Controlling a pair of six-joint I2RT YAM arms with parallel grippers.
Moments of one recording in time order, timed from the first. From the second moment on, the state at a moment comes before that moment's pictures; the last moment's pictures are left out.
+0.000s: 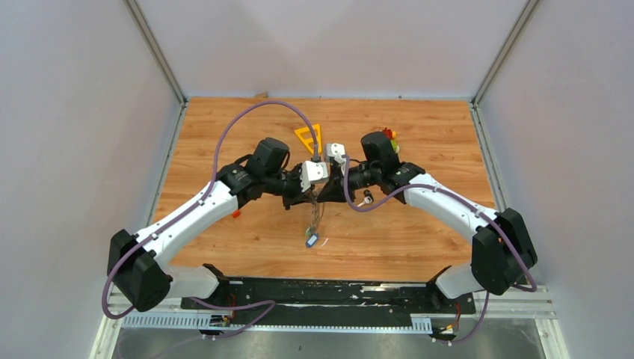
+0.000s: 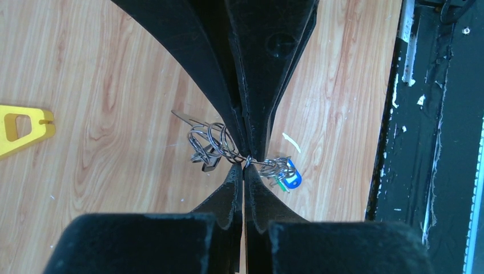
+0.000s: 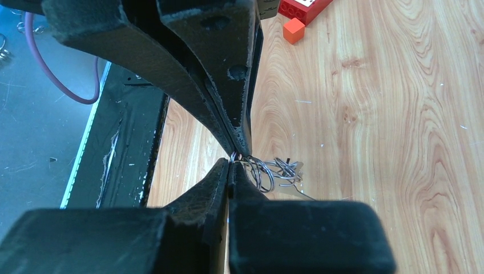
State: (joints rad) left arm -0.68 1.28 1.09 -0.59 0.56 0.51; right arm 0.63 1.45 1.04 -0.15 -0.99 -0.34
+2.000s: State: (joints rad) left arm -0.48 1.15 0.79 -0.12 0.97 0.48; right arm 0.60 1.41 1.01 -0.05 -0.99 -0.24
